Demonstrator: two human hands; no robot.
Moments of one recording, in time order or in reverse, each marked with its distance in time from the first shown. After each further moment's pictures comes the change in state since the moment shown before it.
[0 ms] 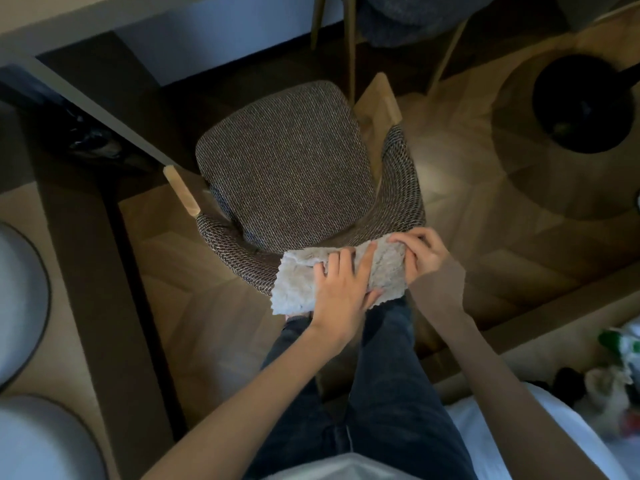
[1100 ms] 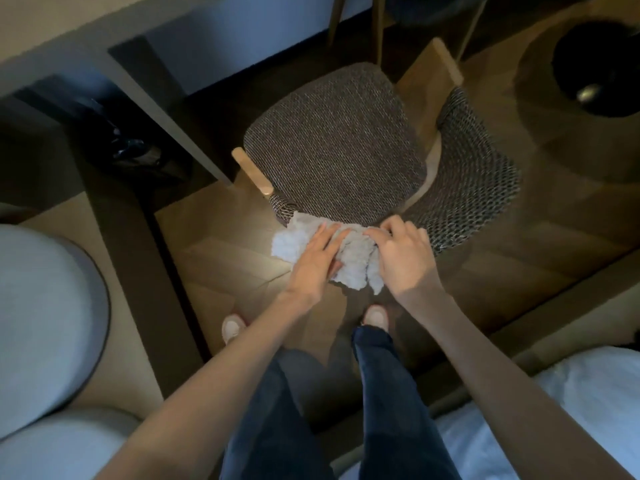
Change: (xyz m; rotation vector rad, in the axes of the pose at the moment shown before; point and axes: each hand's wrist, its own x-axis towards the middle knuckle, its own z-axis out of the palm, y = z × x) left_hand -0.062 -0.201 0.087 -0.720 -0.271 0.100; right_hand -0.036 -0.174 0.113 -0.392 -0.293 -0.002
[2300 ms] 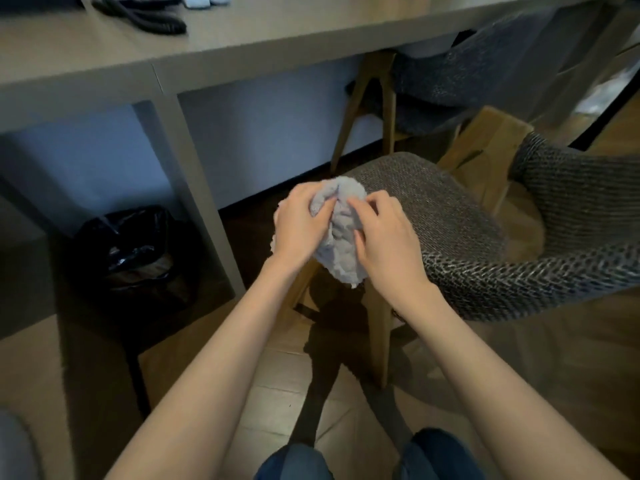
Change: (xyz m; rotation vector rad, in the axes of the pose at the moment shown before) left_hand 0.113 -0.252 -0.114 -0.256 0.616 0.263; right_hand 0.191 -0.209 0.145 0.050 0.713 0.048
